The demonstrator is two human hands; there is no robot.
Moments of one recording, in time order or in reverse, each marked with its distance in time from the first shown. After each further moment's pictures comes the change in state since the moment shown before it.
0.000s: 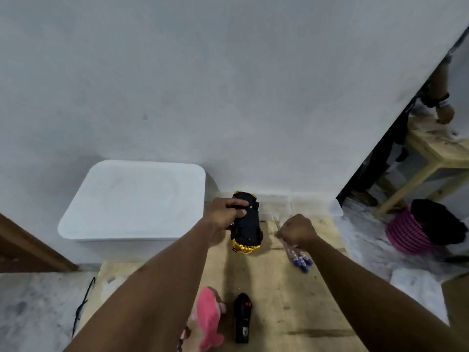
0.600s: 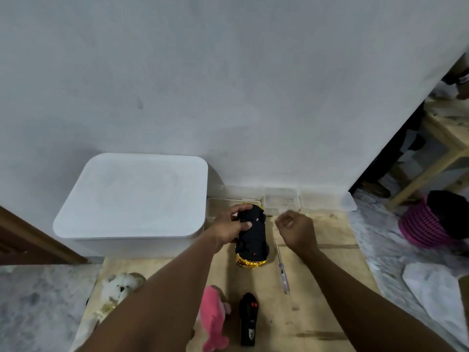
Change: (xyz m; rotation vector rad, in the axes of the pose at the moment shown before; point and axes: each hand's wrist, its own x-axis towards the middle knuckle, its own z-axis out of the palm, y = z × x) left_hand 0.013 -0.050 0.007 -0.027 -0.085 -0.055; right_hand 0.021 0.024 0.060 0.251 0.341 -0.389
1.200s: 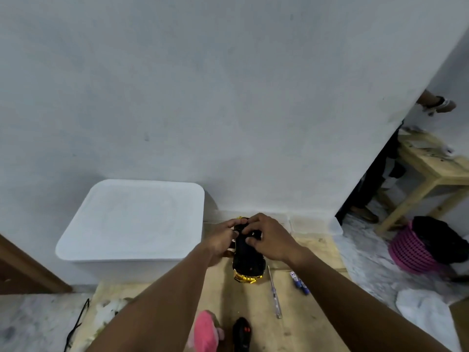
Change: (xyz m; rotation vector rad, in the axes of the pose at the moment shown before) left_hand -0.016 0.041 0.000 -0.067 -0.040 -0.033; right_hand 0.013 -0.097 -0.036 -0.237 -0.476 -0.273
